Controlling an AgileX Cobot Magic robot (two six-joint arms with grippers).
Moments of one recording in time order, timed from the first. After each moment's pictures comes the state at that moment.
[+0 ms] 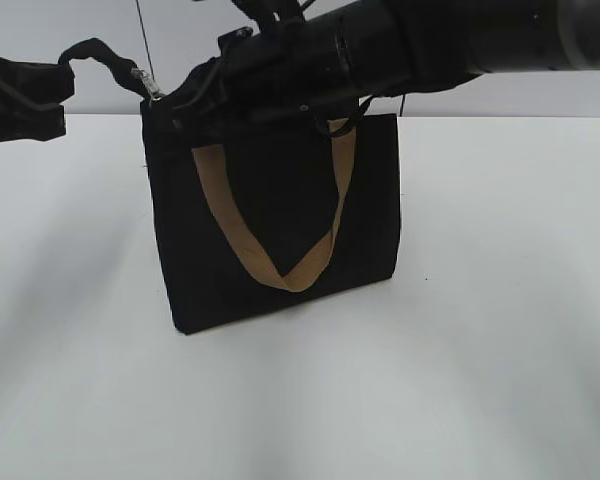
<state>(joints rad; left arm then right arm) -0.25 1.29 -0.62 0.49 -0.38 -0.39 0.57 1.95 -1.41 1.41 0.52 -1.49</state>
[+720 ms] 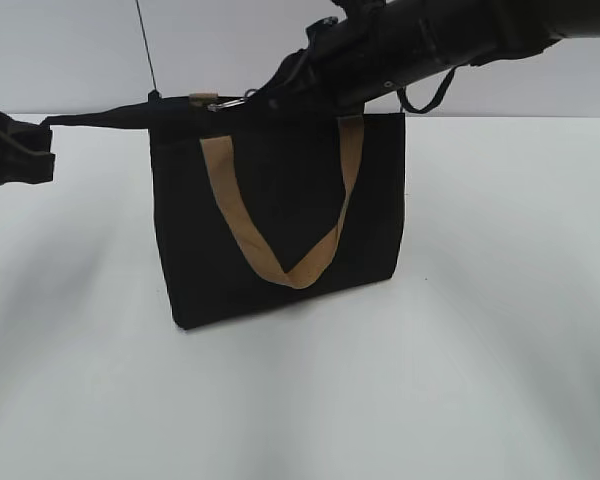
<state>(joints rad) -0.25 1.29 -0.62 0.48 -0.11 -0.39 0.41 1.91 -1.41 1.14 0.60 -1.25</state>
